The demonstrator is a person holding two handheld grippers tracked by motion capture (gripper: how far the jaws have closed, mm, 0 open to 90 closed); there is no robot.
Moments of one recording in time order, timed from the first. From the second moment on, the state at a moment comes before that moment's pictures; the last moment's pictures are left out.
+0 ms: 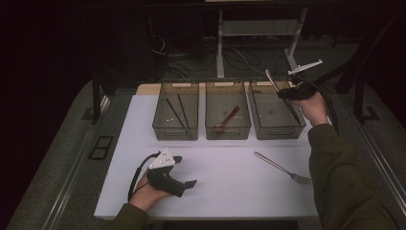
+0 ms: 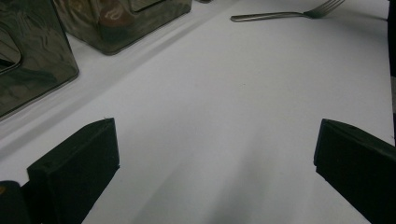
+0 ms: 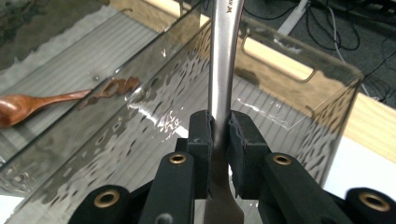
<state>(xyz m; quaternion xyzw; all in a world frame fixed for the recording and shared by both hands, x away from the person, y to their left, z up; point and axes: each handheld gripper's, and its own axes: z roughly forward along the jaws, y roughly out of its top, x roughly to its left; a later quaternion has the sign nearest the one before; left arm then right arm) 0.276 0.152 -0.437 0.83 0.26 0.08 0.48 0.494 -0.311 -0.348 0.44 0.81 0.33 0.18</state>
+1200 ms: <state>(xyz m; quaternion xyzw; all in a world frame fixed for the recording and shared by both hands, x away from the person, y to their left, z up) 0.275 0.151 -0.438 0.84 0.26 0.08 0.48 0.468 -0.311 -0.366 0.46 0.79 0.38 0.15</state>
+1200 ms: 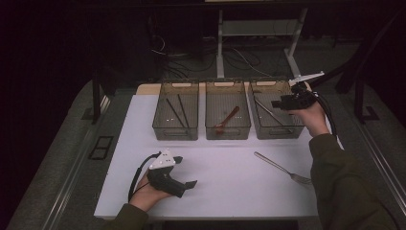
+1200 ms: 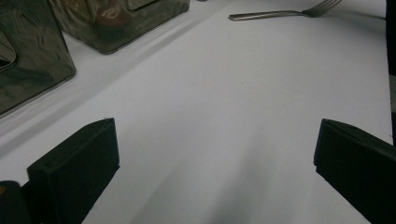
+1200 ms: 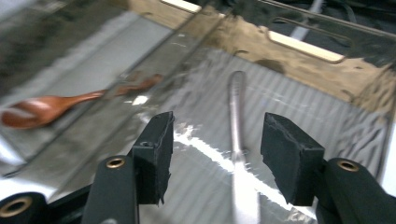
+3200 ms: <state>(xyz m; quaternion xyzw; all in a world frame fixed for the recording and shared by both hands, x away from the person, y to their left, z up) 0.274 0.151 -0.439 0.84 0.26 0.07 0.48 0.323 -0.276 -0.411 0.33 0.93 0.17 0.05</state>
